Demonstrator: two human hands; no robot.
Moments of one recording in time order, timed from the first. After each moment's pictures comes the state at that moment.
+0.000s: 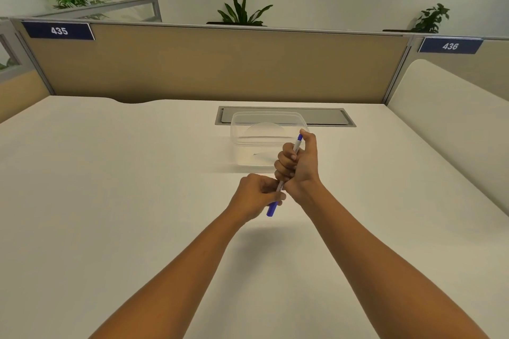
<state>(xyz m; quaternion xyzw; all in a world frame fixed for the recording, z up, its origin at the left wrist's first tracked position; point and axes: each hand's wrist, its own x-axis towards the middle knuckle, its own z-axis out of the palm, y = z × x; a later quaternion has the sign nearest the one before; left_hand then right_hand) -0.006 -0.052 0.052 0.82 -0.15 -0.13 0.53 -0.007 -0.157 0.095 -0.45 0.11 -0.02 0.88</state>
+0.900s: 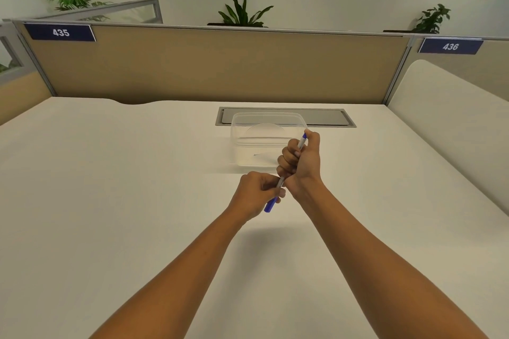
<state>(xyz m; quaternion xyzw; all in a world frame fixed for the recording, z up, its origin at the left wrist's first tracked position) -0.007 -0.054 0.058 0.83 -0.16 -0.10 0.53 -0.002 -0.159 0.095 -0.44 0.12 -0.07 0.89</state>
